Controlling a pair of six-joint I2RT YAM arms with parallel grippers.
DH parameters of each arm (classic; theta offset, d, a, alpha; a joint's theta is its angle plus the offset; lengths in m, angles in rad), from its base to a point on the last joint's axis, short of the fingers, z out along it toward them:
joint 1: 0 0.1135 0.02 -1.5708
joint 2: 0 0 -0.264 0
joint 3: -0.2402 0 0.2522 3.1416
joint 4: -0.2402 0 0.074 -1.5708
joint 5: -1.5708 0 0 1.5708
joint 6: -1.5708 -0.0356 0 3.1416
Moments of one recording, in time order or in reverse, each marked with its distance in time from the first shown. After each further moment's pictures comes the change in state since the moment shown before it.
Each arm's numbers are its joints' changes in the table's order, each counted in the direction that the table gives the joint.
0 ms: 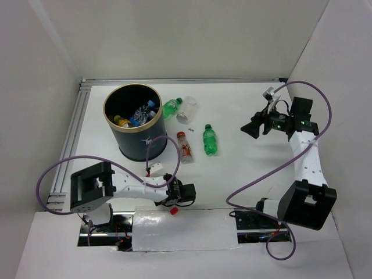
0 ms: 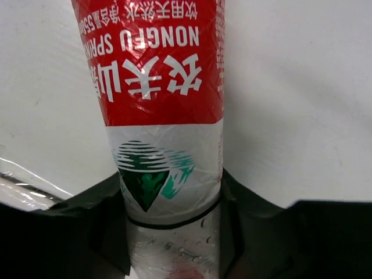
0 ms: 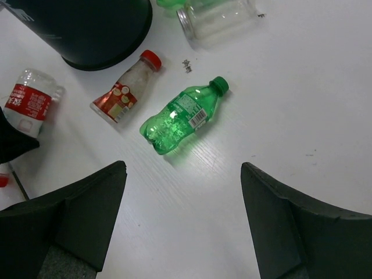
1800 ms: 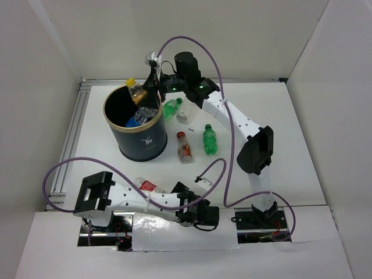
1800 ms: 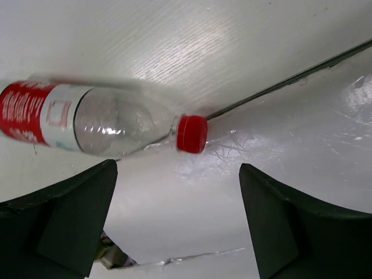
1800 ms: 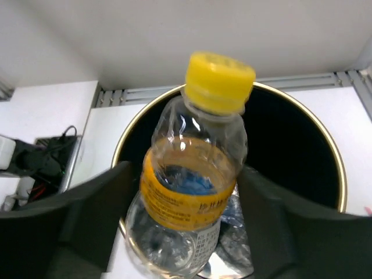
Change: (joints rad) left arm -0.279 0.071 -0.380 -0.141 -0.019 -0.885; right arm 0.946 0.812 -1.069 0.328 -0.129 -0.418
